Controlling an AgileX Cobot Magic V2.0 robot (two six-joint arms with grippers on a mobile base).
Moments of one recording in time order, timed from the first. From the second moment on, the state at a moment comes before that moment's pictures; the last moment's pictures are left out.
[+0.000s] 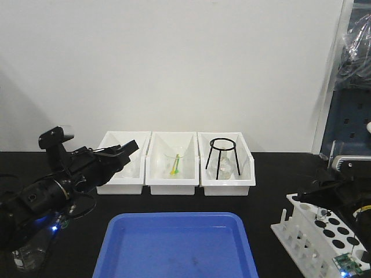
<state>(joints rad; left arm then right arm) -0.26 1.79 -1.14 0.55 -0.67 -1.00 0.00 1.69 -0.84 0.08 -0.70 -0.10</state>
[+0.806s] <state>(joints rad) -0.26 1.79 -1.14 0.56 -0.67 -1.00 0.00 1.84 -0.83 0.06 -0.82 -0.13</state>
